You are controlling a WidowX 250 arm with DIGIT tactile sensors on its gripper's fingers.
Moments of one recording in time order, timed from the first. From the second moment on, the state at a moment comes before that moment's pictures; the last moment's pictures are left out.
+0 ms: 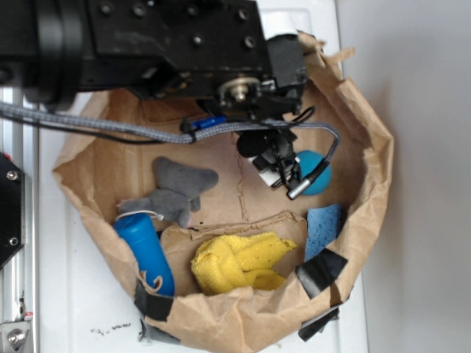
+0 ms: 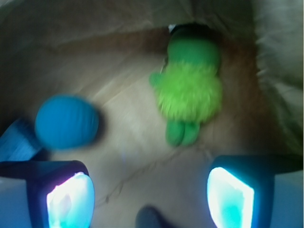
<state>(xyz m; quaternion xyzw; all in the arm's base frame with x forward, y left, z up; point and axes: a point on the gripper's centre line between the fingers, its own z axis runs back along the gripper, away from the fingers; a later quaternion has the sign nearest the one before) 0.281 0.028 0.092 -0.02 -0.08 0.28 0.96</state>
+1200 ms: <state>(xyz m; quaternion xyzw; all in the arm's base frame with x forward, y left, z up) 0.300 0.008 0.077 -0.02 -0.07 0.32 0.95</state>
